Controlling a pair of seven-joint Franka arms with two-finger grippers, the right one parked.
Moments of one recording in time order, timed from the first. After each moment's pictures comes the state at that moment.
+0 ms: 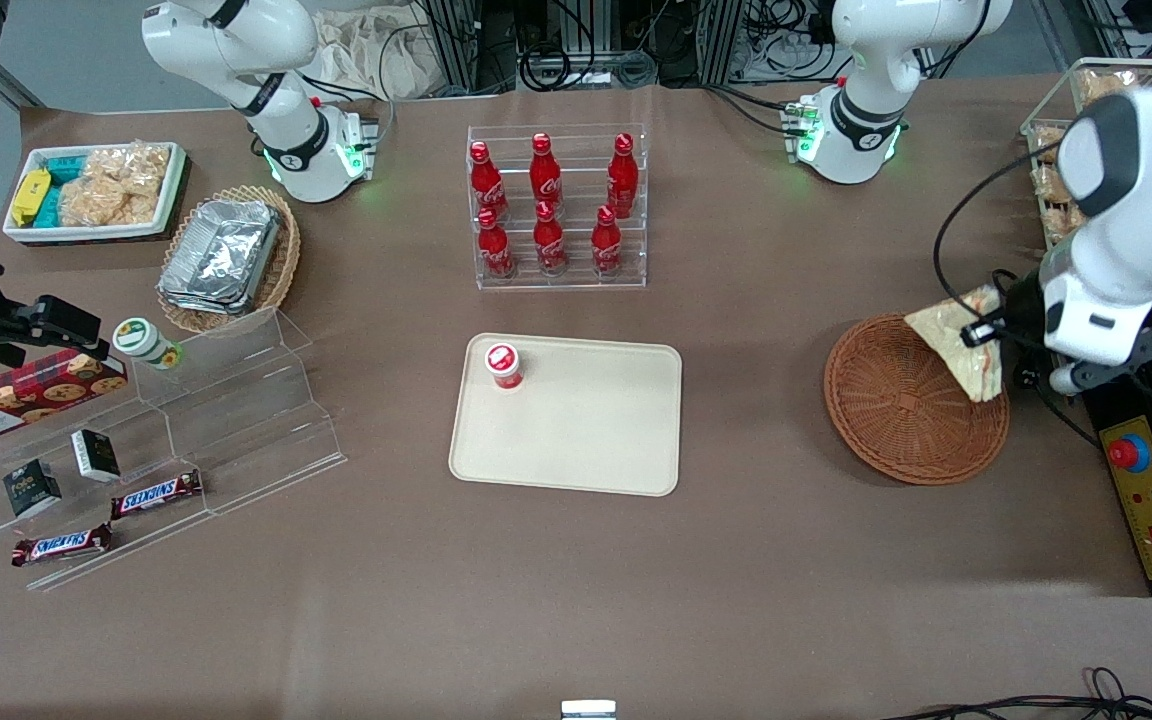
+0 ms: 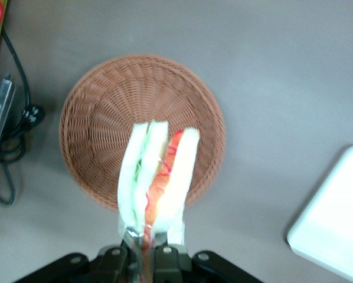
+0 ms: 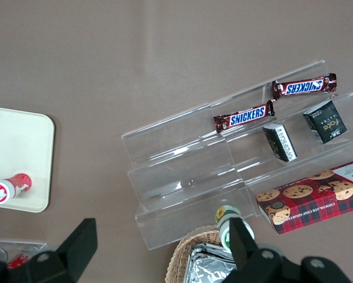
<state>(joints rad) 0.08 -0.05 -0.14 -1.91 -0.03 1.82 -0.43</state>
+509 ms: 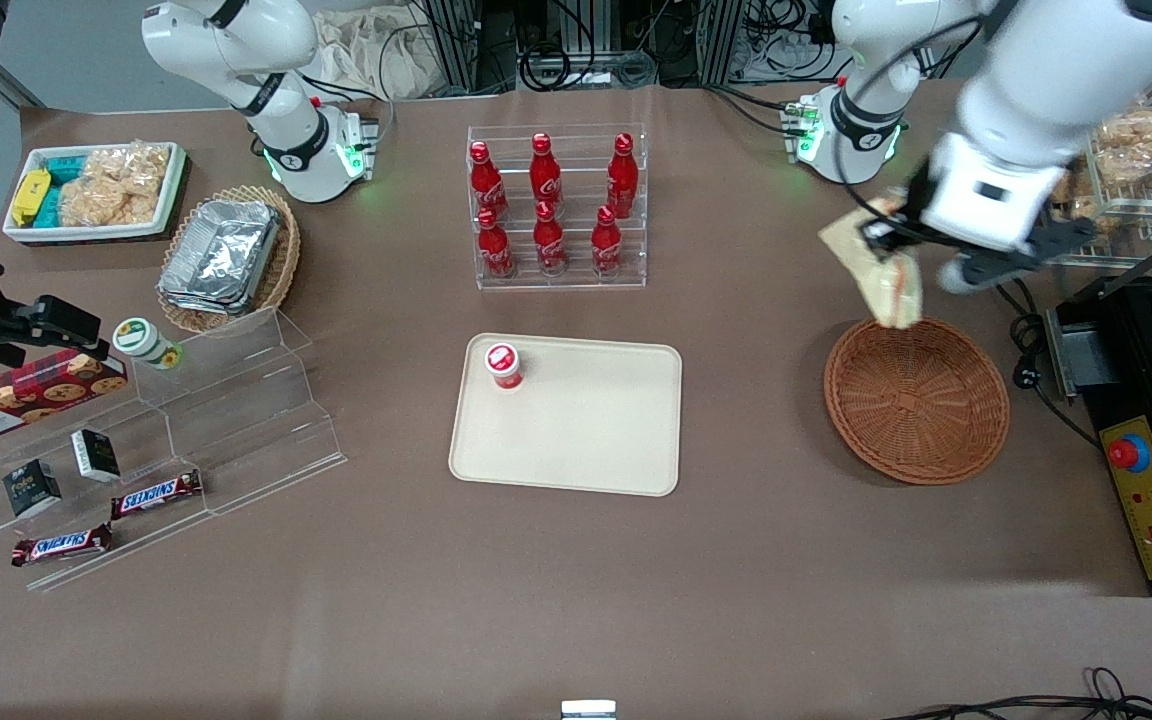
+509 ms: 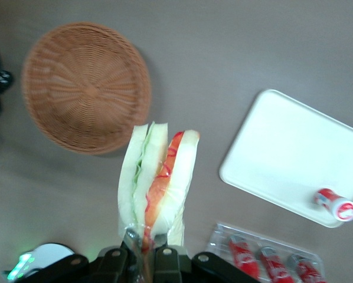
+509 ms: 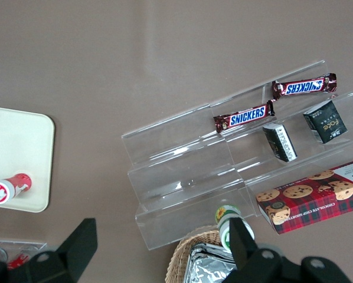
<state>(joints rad) 0.07 -0.04 -0.49 -1.62 -0.02 1.56 -0.75</state>
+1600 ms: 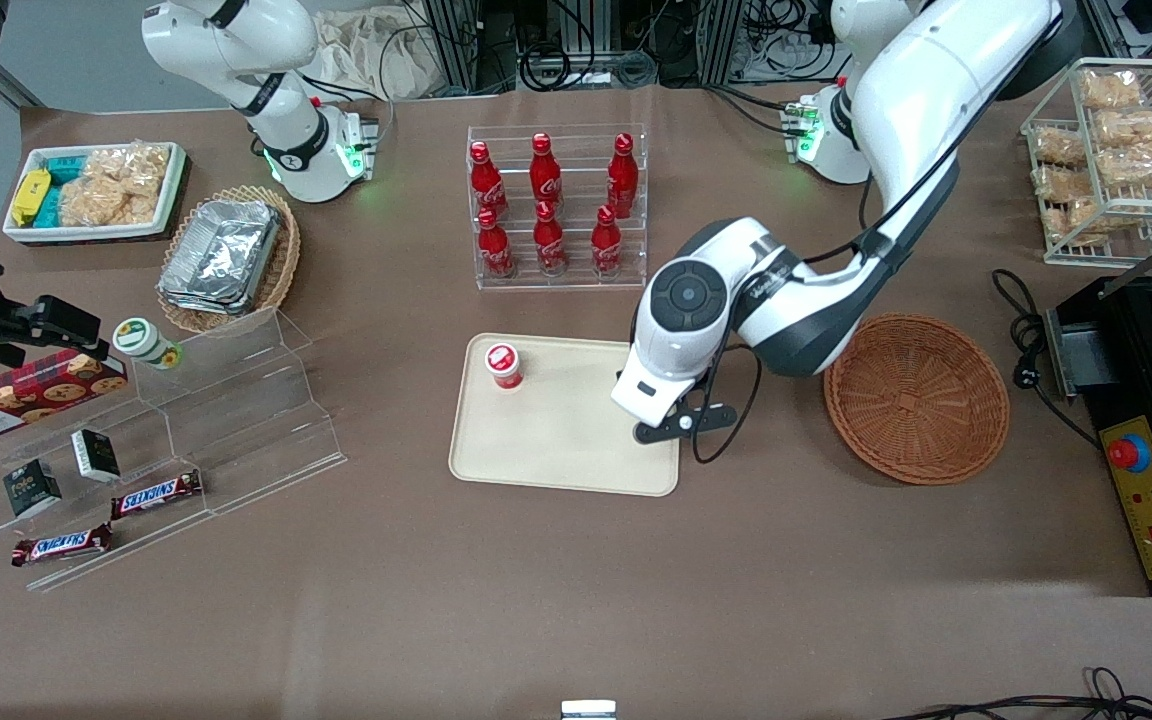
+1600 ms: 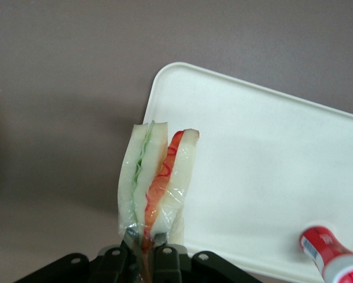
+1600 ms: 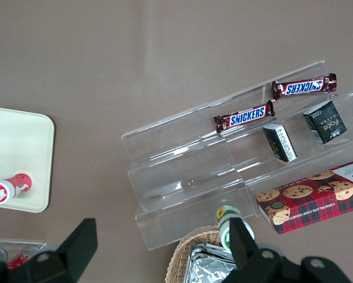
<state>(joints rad) -0.08 0.71 -0.73 -1.45 0.45 1.93 -1.05</state>
